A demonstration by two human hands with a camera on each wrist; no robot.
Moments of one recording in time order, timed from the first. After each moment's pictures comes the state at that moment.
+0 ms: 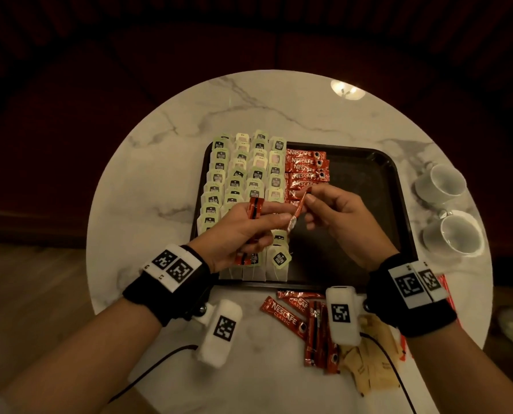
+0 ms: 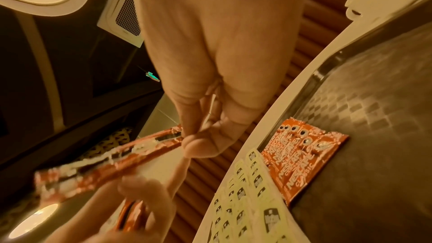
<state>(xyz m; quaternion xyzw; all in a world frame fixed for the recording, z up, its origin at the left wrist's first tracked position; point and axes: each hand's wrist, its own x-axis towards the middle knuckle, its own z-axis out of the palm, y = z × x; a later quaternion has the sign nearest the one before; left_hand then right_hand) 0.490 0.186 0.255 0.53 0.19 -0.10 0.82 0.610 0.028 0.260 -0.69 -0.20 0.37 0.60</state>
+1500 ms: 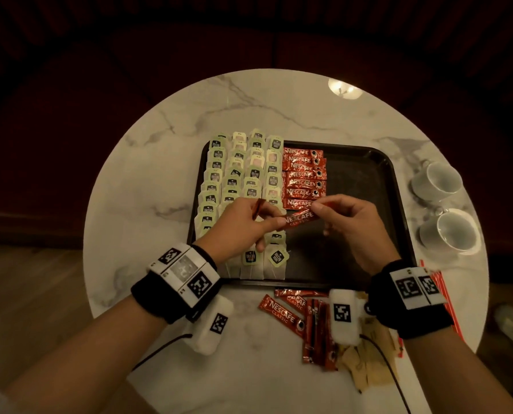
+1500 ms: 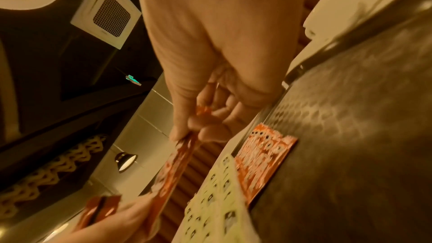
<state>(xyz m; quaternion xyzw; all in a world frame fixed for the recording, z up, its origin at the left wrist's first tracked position) 0.502 0.183 0.239 0.73 0.23 -0.05 0.64 0.611 0.005 0.247 -0.72 -0.10 0.32 0.61</state>
